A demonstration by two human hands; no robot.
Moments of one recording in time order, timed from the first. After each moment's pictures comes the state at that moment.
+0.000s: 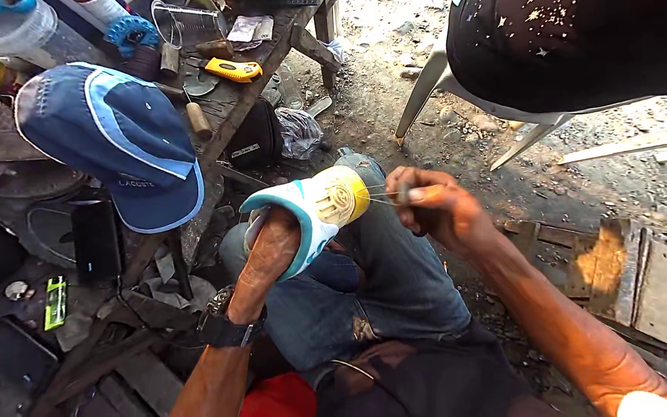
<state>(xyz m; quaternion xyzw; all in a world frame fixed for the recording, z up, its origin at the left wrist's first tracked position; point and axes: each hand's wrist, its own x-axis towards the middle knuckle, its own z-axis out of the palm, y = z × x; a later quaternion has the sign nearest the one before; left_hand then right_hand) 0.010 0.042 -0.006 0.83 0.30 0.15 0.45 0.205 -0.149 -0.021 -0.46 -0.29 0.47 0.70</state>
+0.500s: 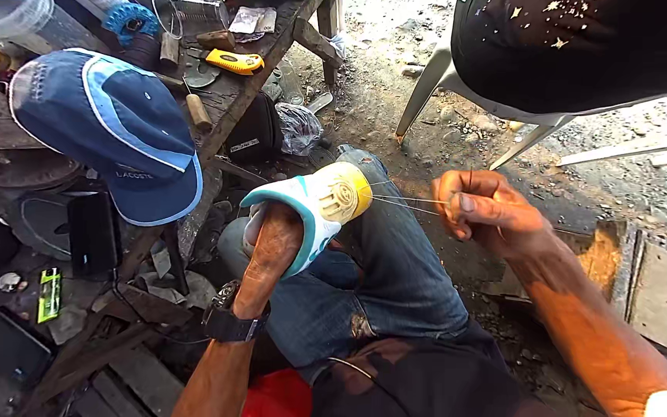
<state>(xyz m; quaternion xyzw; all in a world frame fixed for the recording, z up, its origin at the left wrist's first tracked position) 0.013 0.037 -0.010 0.84 0.34 0.16 0.40 0.222 -0.183 0.004 -0.45 -0.34 0.50 0.67</state>
